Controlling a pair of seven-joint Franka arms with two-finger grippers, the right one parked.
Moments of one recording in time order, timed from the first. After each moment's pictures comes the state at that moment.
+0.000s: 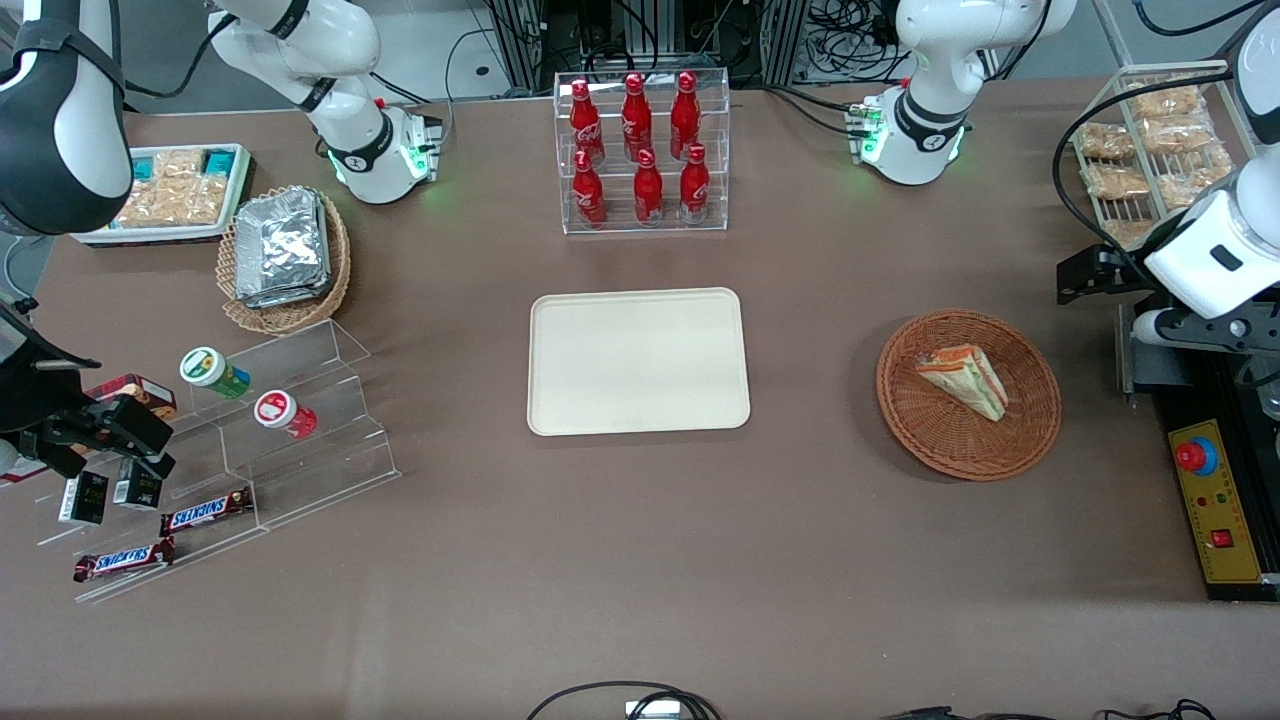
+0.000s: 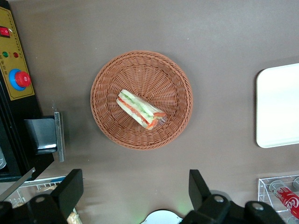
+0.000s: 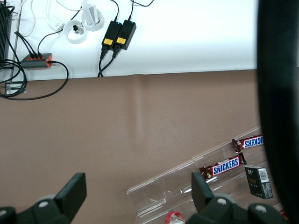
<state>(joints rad) 0.07 0.08 -0.15 -1.51 0.04 1.45 0.07</state>
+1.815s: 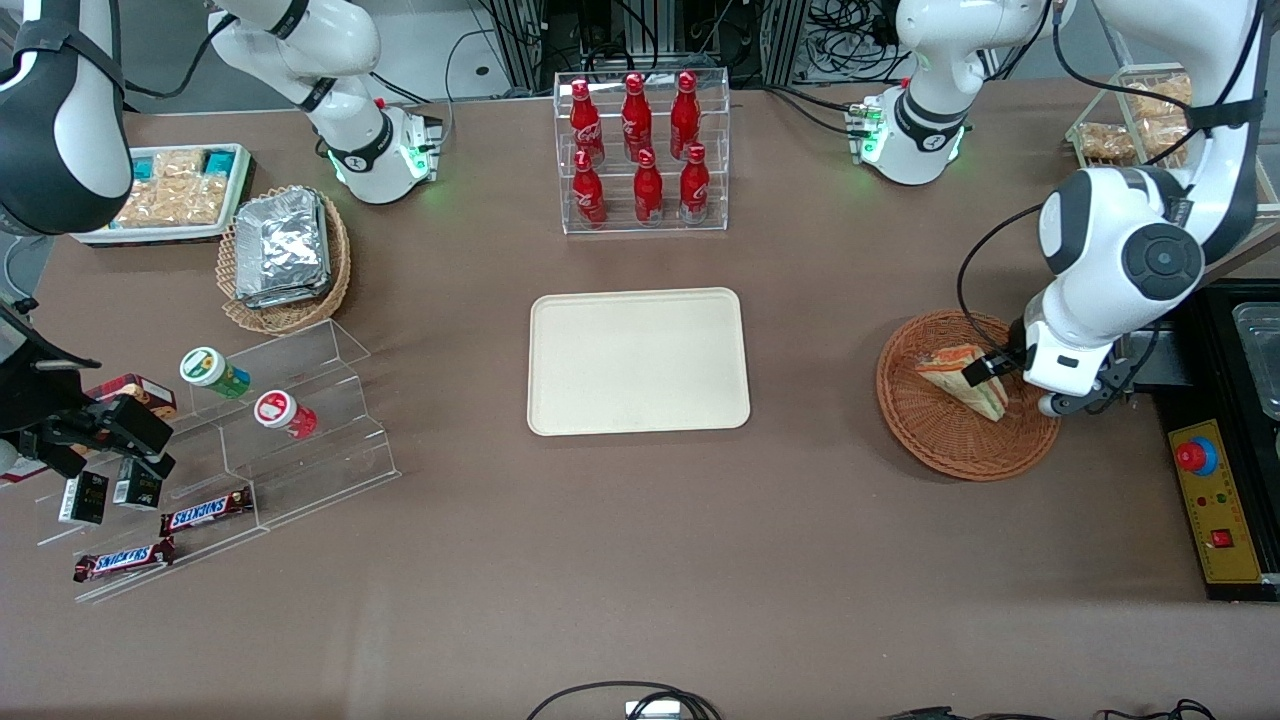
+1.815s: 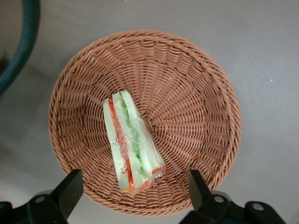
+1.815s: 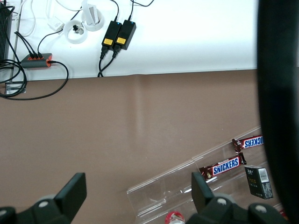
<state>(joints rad) 0.08 0.07 -0.14 -2.22 0.08 2.21 -0.58</state>
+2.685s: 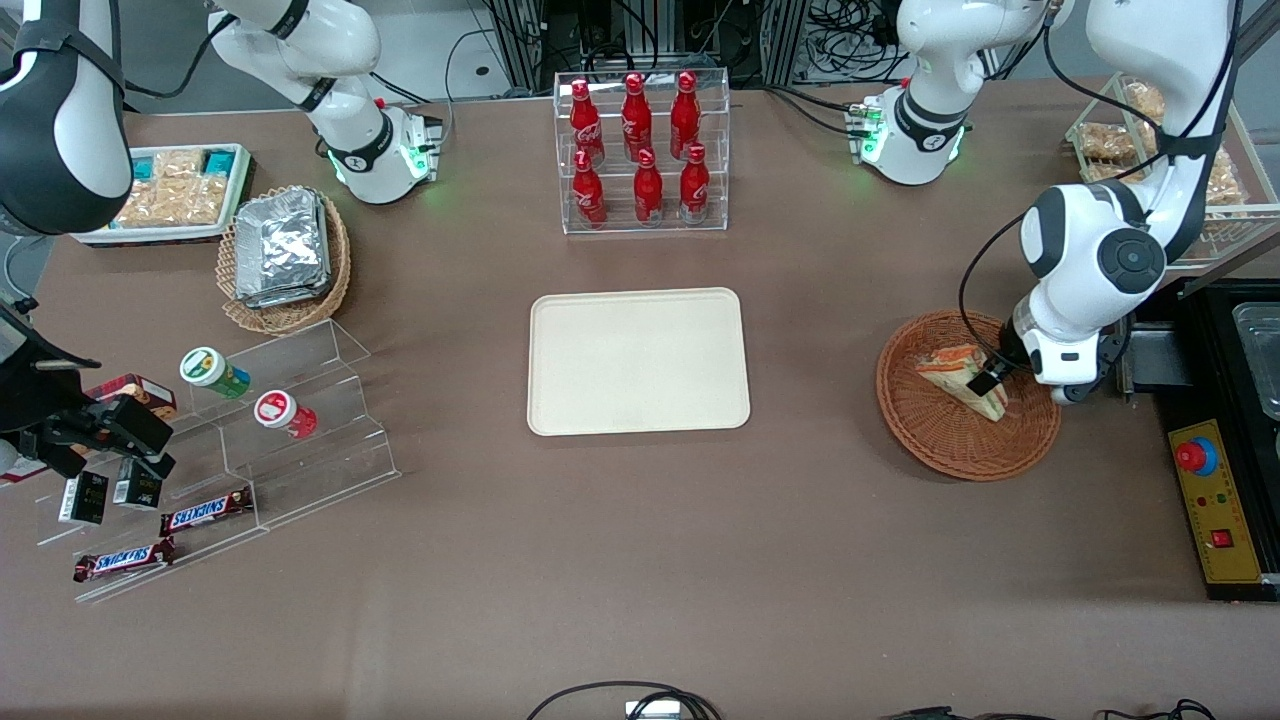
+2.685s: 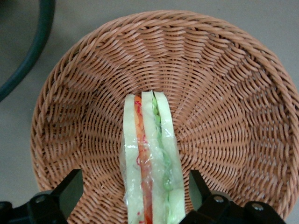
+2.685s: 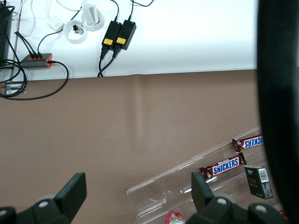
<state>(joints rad) 0.15 0.13 -0.13 -2.40 0.08 2.52 -0.85</state>
